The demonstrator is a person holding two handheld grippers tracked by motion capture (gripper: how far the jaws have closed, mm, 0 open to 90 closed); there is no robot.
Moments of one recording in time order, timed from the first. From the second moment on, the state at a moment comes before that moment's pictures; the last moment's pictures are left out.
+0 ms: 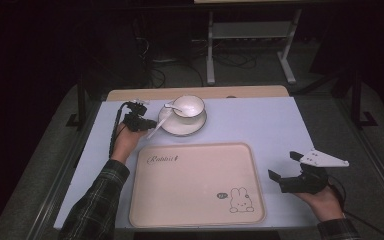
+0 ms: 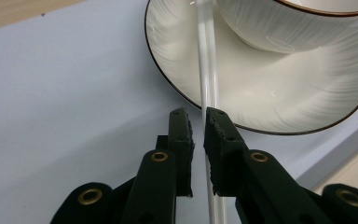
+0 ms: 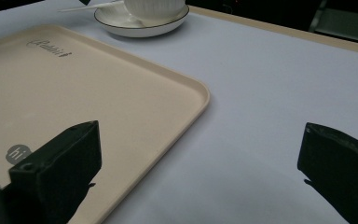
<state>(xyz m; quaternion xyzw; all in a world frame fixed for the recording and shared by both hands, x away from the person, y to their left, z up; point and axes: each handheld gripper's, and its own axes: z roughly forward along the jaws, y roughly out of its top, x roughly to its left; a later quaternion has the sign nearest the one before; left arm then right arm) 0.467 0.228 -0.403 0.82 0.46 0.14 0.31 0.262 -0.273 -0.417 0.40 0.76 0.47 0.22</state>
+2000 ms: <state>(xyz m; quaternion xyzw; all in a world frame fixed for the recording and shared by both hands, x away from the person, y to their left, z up) 0.423 0.269 -0.399 0.79 0.49 0.14 0.34 0.263 -0.273 -0.418 0.40 0.75 0.47 0.22</state>
